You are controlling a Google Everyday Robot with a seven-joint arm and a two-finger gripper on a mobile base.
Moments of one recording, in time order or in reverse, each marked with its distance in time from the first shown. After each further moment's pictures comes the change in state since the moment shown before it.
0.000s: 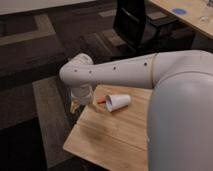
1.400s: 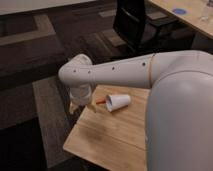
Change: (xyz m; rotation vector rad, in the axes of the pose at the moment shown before) arm 0.010 0.028 0.008 -0.034 0.033 -0.078
